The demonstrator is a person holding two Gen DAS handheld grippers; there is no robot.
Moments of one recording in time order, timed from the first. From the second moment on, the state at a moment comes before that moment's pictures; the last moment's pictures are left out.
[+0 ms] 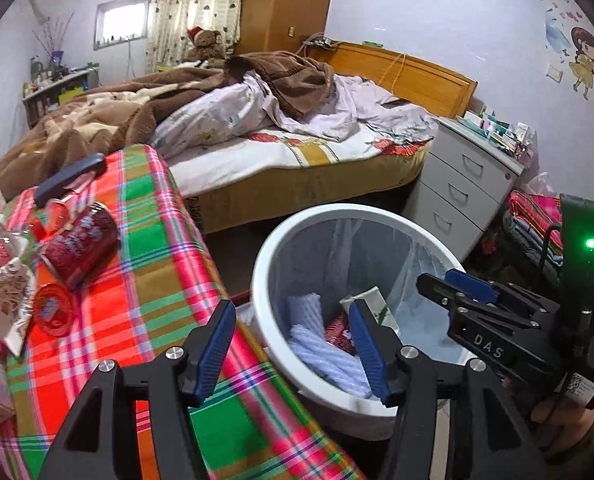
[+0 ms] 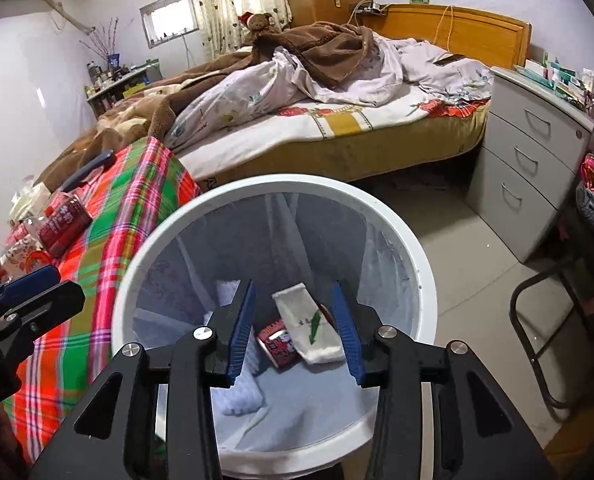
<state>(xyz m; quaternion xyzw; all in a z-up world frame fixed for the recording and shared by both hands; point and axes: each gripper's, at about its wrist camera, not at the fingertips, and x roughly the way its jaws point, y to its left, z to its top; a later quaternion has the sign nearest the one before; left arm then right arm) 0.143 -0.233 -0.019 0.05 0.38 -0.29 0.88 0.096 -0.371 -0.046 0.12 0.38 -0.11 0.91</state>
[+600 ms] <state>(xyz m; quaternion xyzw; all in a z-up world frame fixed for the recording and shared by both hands) 0.123 -0.143 0.005 0.01 0.35 -0.21 0.91 0.098 -0.316 -0.020 0.10 0.34 -0.06 0.93</state>
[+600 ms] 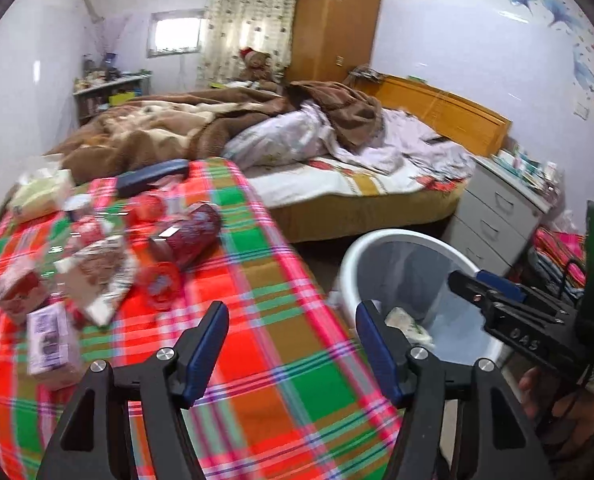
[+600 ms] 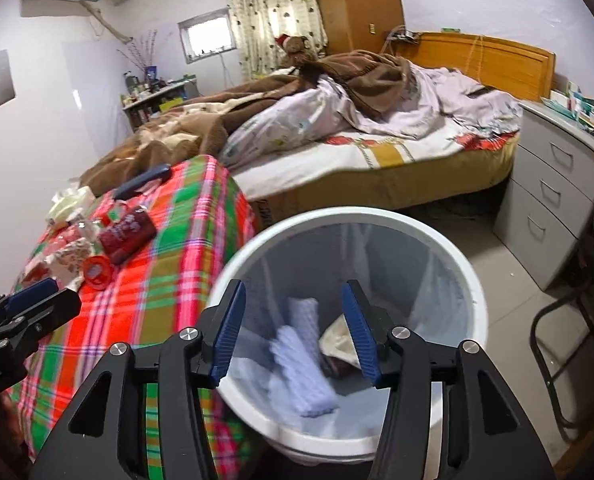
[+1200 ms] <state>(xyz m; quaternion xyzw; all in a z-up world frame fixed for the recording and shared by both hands) 0.132 -0.012 -0.001 -0.04 0.35 -0.09 0.93 0.131 -0.244 -0.018 0.09 0.35 0.01 0.93</state>
